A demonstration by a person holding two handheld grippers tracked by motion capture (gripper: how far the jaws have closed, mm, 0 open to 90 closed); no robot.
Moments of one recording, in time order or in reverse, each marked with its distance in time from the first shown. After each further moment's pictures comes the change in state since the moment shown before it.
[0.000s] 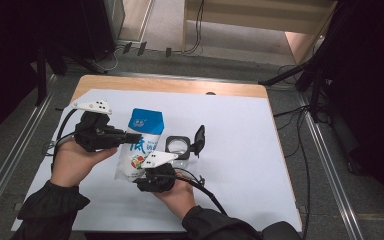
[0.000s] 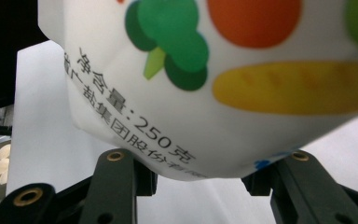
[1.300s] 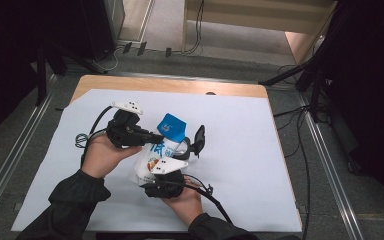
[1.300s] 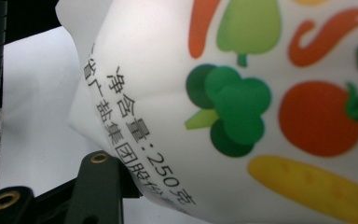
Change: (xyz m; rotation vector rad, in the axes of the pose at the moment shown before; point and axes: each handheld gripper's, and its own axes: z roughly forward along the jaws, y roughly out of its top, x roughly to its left) left arm 0.004 0.013 0.059 0.067 -0.063 0.032; right arm 0.001 -0.019 -0.017 -0.017 -0.051 0.016
